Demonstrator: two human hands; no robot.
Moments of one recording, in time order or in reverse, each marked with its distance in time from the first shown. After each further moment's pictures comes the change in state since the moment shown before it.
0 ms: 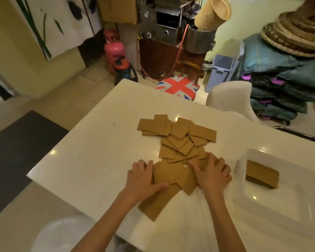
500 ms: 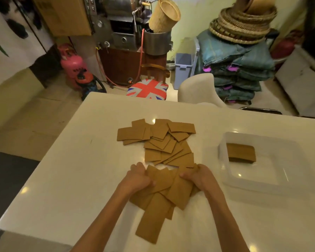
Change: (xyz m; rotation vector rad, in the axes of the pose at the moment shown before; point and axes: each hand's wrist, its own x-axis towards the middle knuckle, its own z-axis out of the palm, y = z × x) left_hand 0.047 0.006 -0.025 -0.303 -0.277 -0.073; right_hand -0.031 0.000 -0.027 0.529 -0.351 0.262
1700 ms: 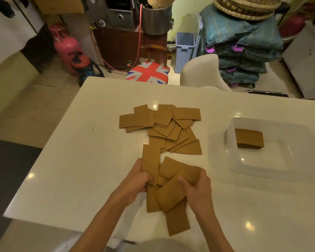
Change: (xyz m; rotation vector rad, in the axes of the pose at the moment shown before) left_hand -0.044 -0.023 0.004 -0.857 -0.220 -0.028; right_hand -0.065 0.032 0.065 0.271 0.193 -0.080
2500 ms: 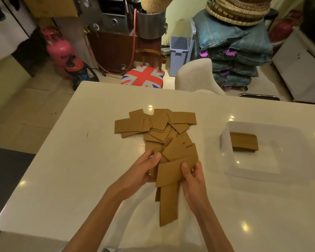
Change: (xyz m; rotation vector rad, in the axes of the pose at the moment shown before) left_hand -0.010 0.045 0.010 -0.044 -0.294 0.255; right_hand 0.026 -0.009 0.006 0.757 -0.212 -0.160
